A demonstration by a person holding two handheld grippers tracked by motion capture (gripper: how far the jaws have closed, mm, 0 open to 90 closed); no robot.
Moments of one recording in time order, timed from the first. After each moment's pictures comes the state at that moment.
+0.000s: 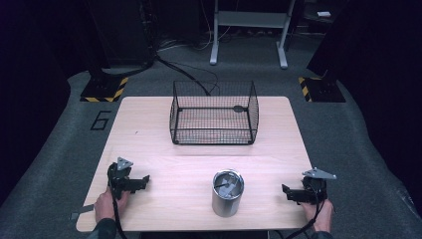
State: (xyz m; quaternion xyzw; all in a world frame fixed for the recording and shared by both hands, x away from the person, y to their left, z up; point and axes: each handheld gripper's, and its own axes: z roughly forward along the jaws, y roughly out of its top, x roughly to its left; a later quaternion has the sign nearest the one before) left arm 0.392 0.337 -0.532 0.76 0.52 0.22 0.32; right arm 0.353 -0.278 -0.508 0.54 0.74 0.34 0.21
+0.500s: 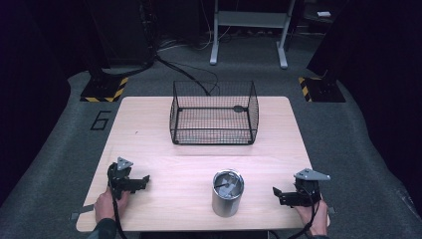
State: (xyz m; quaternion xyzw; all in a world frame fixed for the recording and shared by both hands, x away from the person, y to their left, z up) left arm 0.392 0.337 -0.532 0.76 0.52 0.22 0.32; right arm 0.337 -0.246 -0.479 0.48 0.77 0.36 0.20
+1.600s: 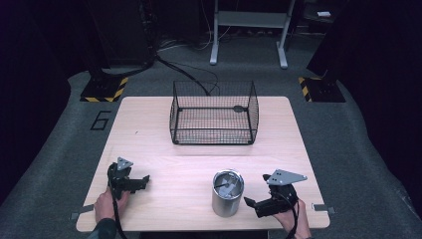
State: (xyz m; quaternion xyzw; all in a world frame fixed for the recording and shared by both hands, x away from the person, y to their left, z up) left arm 0.392 0.336 -0.532 0.76 0.52 0.22 0.32; right arm 0.311 -0.162 -0.427 0.34 0.82 0.43 0.14
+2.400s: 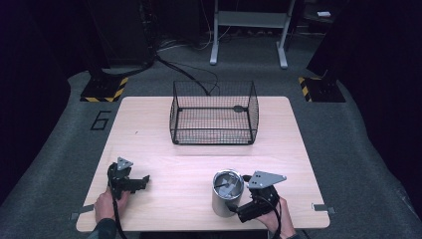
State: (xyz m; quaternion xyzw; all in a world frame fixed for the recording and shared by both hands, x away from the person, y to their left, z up) left arm 0.392 0.336 -0.532 0.76 0.52 0.22 0.32; right arm 0.308 -0.115 -0.423 0.27 0.84 0.46 0.11
